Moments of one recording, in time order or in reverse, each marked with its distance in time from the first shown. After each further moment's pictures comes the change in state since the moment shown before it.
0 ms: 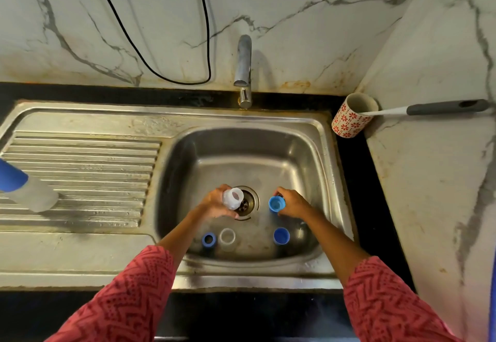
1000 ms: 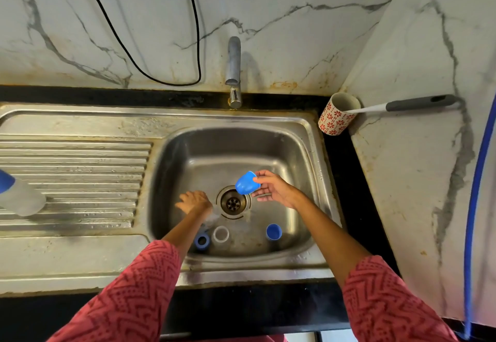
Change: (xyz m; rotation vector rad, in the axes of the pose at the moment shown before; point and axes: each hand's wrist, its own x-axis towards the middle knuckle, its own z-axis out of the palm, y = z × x) left_hand -0.009 0.008 0.003 0.543 0.116 -0.474; right_hand -0.016 -0.063 -0.031 1.063 -0.160 0.148
